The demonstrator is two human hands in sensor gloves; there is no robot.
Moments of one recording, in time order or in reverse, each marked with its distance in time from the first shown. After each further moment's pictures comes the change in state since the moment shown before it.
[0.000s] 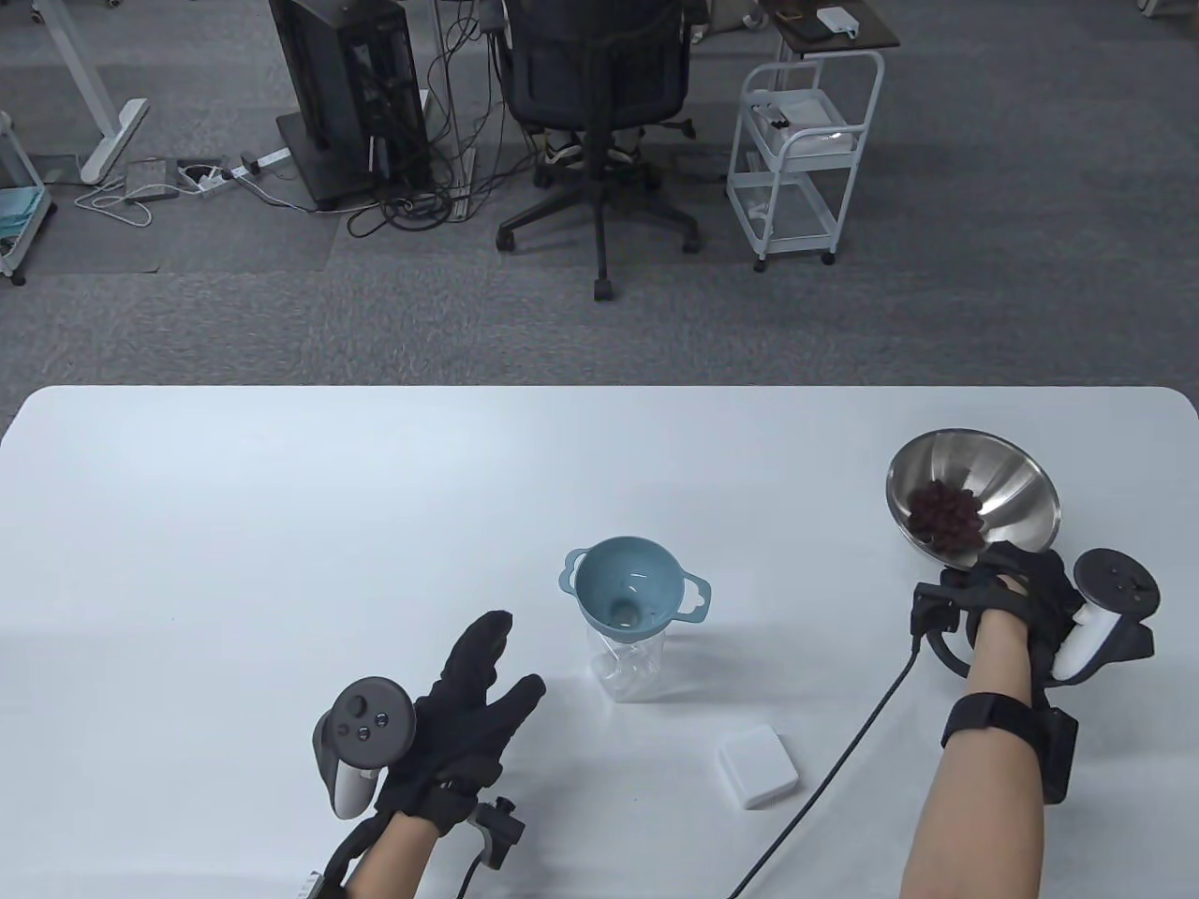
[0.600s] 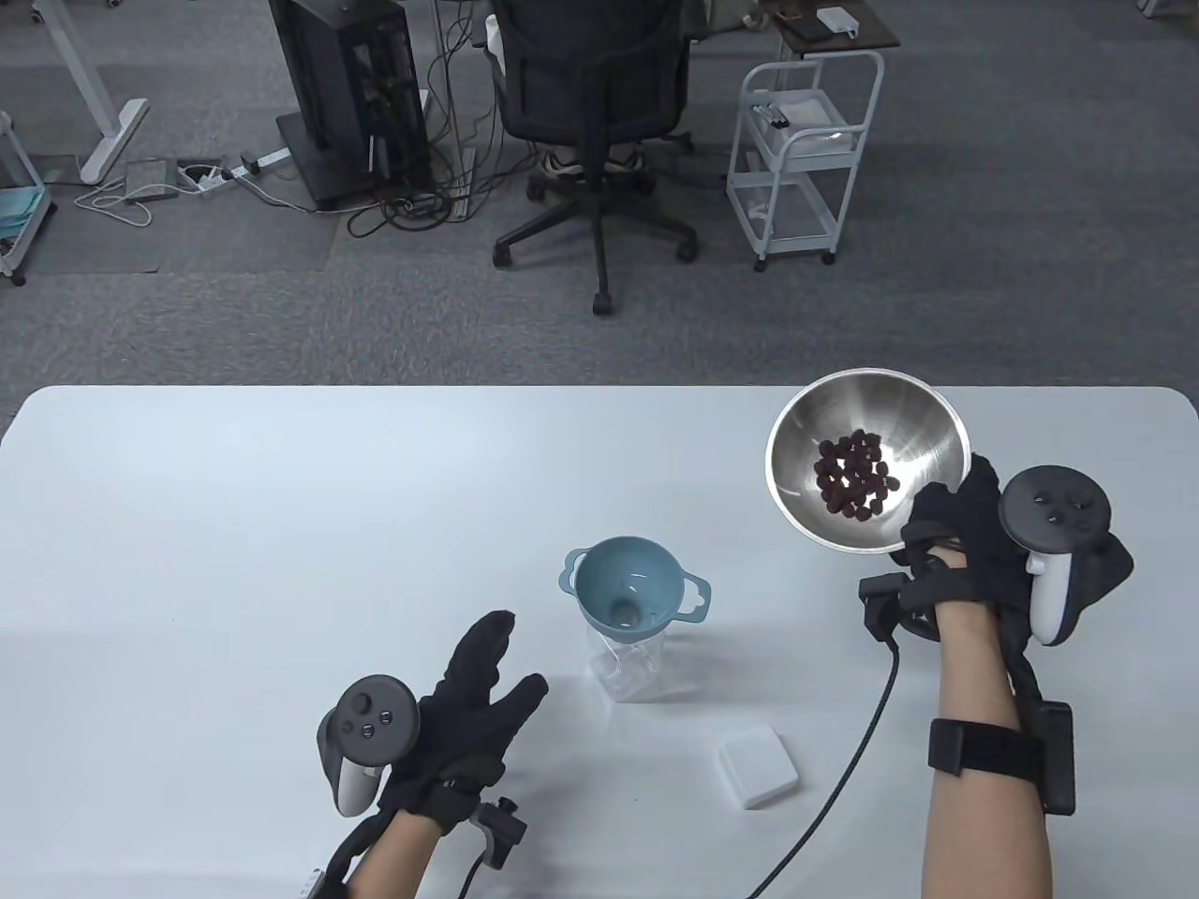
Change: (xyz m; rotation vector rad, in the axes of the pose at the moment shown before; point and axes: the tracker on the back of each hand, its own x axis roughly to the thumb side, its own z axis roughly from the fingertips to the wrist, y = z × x) left_hand -0.001 -0.004 -0.002 -0.018 0.009 0.001; right_hand 0.122 0.001 0.123 0.128 -0.545 0.278
